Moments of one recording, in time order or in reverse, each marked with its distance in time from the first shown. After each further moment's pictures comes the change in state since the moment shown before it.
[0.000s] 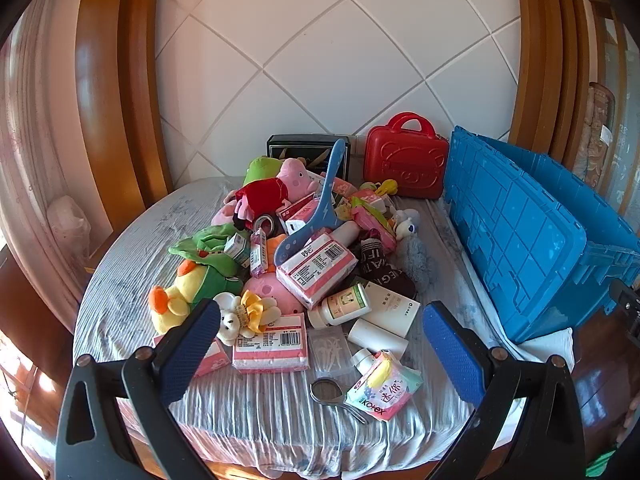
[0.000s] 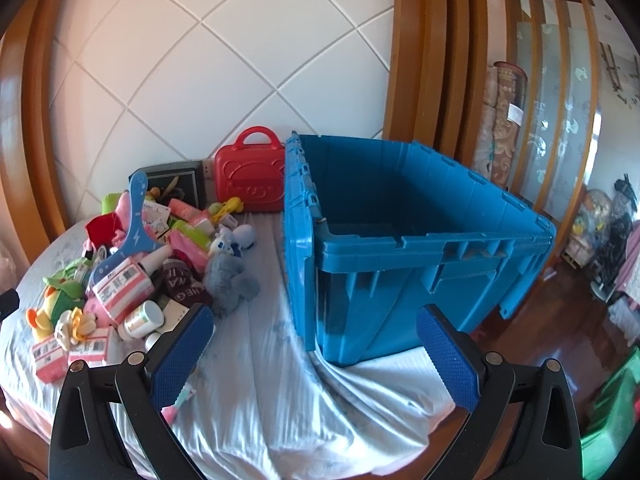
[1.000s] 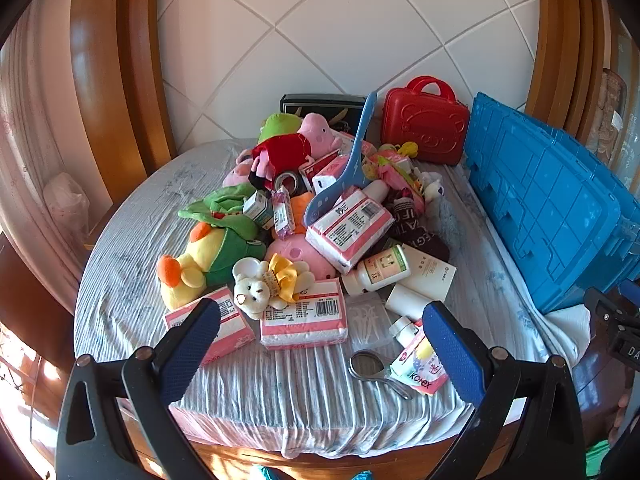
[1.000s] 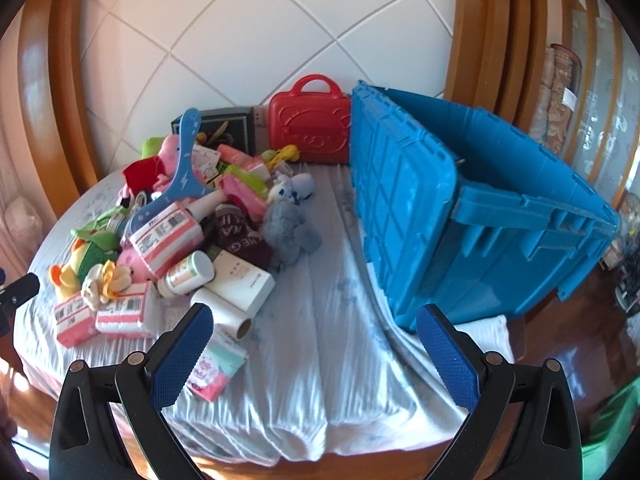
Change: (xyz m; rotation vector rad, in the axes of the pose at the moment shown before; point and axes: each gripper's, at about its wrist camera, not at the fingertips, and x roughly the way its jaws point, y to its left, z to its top) left arm 0.049 0.061 -0.024 -0.013 0.140 0.015; right arm 0.040 0.085 -0.026 -0.092 0.173 0.139
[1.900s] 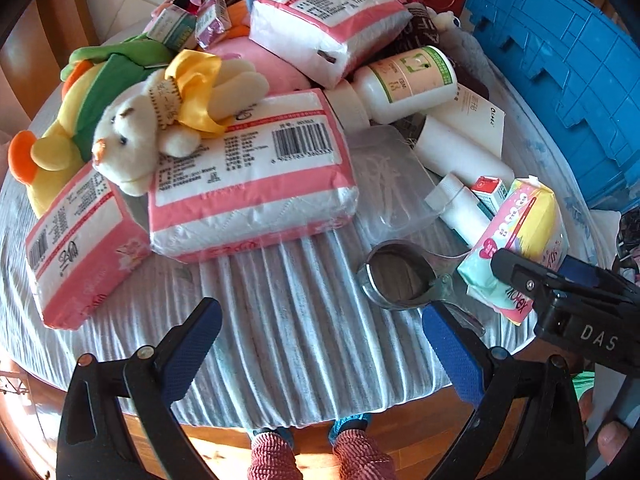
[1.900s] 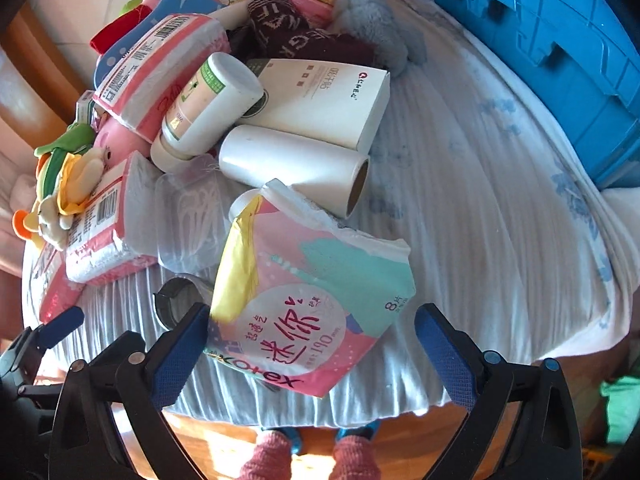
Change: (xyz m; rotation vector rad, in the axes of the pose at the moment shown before) left arm 0.181 -0.007 -0.093 0.049 0.427 -0.135; right arm 0.196 0.102 -0.090 0.120 0.459 0.146
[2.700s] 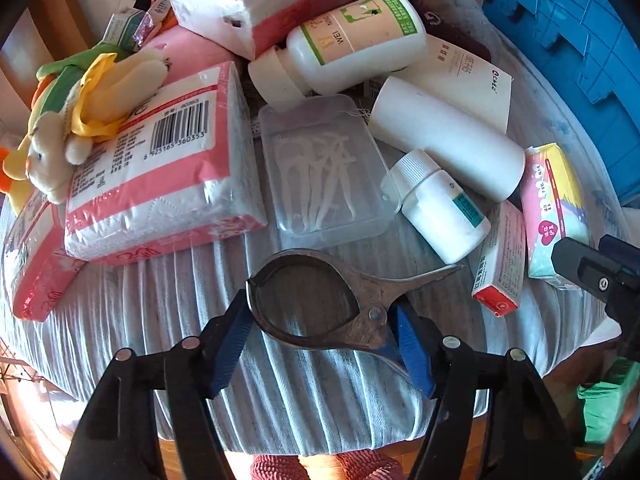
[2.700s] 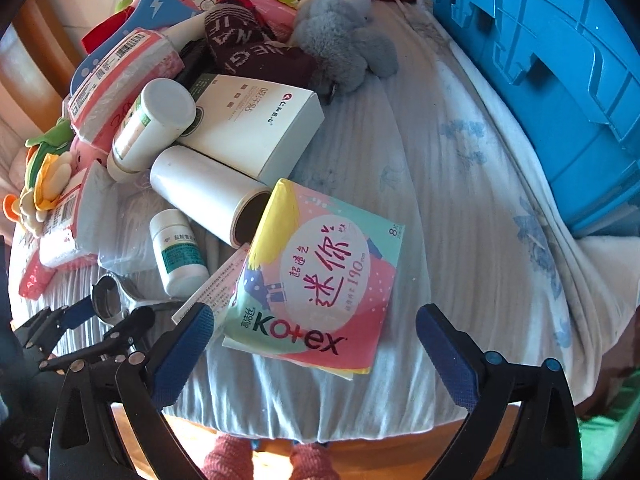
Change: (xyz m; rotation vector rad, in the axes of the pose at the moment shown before) left arm 0.041 -0.062 0.000 -0.025 0.025 0.122; right arm 0.006 -0.063 0.021 -0.087 0.007 0.014
